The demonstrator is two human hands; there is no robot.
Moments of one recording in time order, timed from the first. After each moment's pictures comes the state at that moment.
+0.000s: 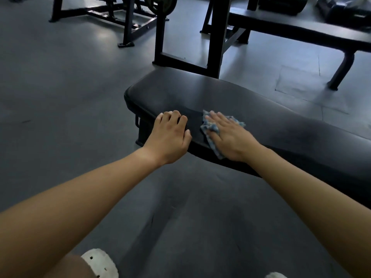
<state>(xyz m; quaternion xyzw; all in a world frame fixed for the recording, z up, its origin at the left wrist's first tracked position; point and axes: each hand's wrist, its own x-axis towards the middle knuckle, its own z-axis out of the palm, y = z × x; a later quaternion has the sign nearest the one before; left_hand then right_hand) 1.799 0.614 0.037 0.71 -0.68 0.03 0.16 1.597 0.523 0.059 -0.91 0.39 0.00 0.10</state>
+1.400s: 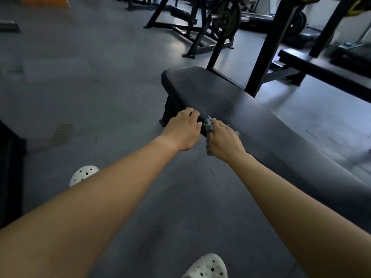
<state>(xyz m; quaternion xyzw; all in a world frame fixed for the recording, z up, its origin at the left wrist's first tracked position) 1.623 0.704 0.063 0.83 -0.50 -0.04 0.23 1.498 0.598 0.061 -0.94 0.29 -0.12 0.12</state>
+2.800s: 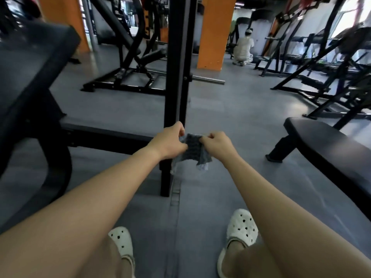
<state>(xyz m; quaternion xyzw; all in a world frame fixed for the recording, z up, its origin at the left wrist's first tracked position) 1.446 1.231 0.168 0.93 -0.16 0.02 0.33 1.446 1.049 0.163 -0.92 0.07 -0.07 0.39</state>
